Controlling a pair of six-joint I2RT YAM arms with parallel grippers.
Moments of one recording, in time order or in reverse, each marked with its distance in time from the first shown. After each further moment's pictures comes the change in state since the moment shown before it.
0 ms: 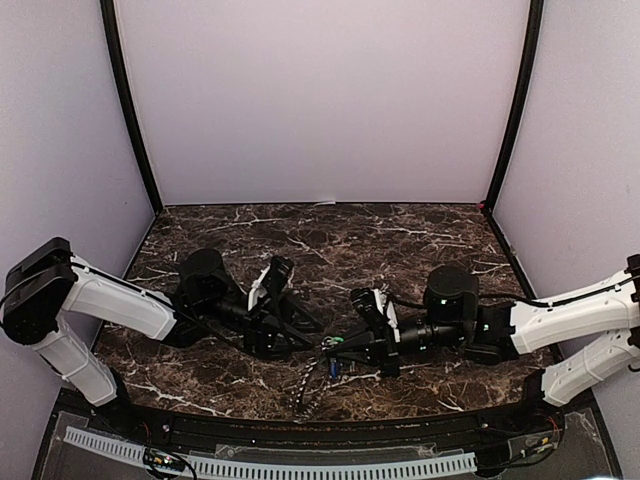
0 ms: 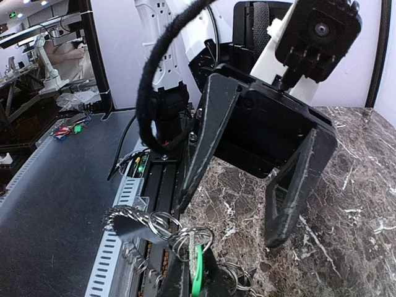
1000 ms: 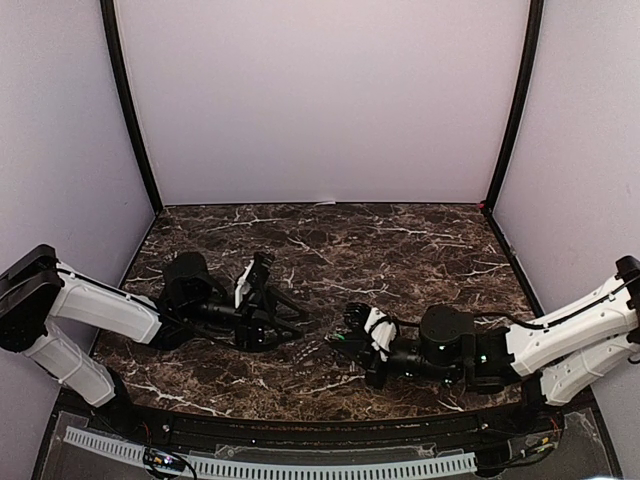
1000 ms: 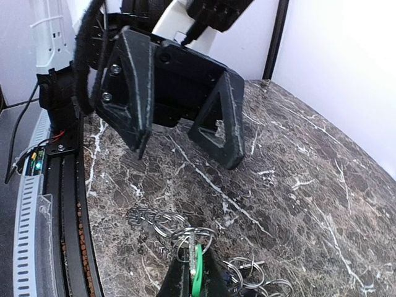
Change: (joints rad) left arm 0.060 -0.084 -0.108 -0.011 -0.144 0.024; right arm 0.219 0.045 -0.062 0.065 0.713 -0.024
